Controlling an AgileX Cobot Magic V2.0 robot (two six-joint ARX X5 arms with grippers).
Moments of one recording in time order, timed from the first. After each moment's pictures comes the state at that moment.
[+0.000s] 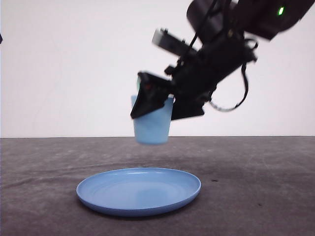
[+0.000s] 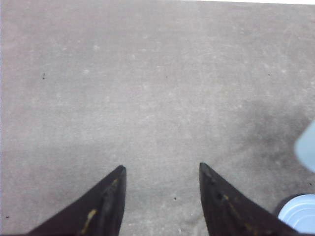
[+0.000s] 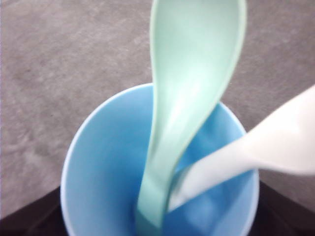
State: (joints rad) left arm -0.13 0.83 0.85 -0.54 0.04 -0.07; right arm 0.62 1.66 0.95 0.18 -0.25 0.03
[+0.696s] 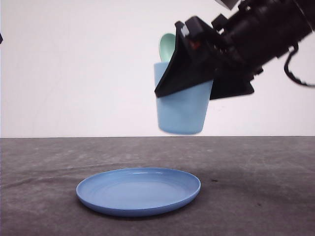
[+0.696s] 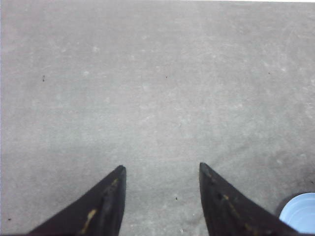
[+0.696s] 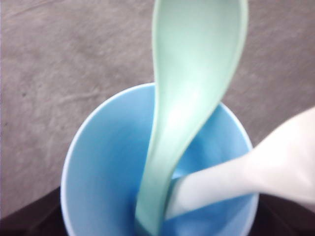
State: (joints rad) left arm -0.13 0.83 0.85 -0.54 0.04 -0.05; right arm 0.77 1.19 0.50 0.24 -0.15 0.07
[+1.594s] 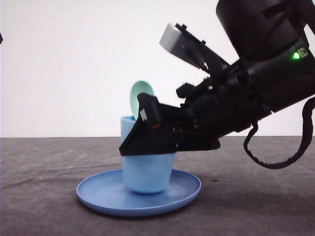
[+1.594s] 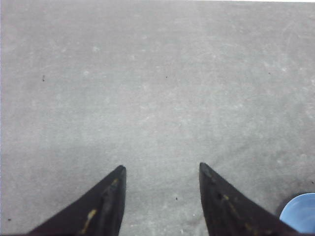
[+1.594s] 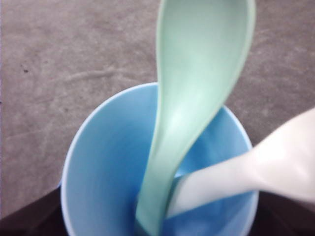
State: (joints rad) left arm -0.13 0.83 0.85 -0.54 0.04 -0.05; right arm 0.83 1.57 0.45 0.71 -0.15 0.09
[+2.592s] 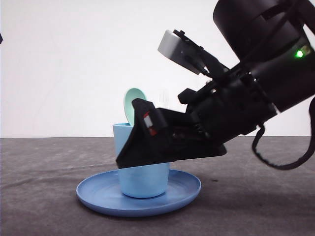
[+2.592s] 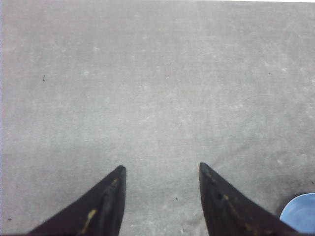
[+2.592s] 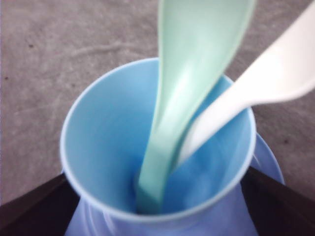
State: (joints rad) left arm -0.13 0.83 0.85 -0.54 0.04 -0.05; right arm 0.83 1.51 0.48 0.52 -0.18 0.07
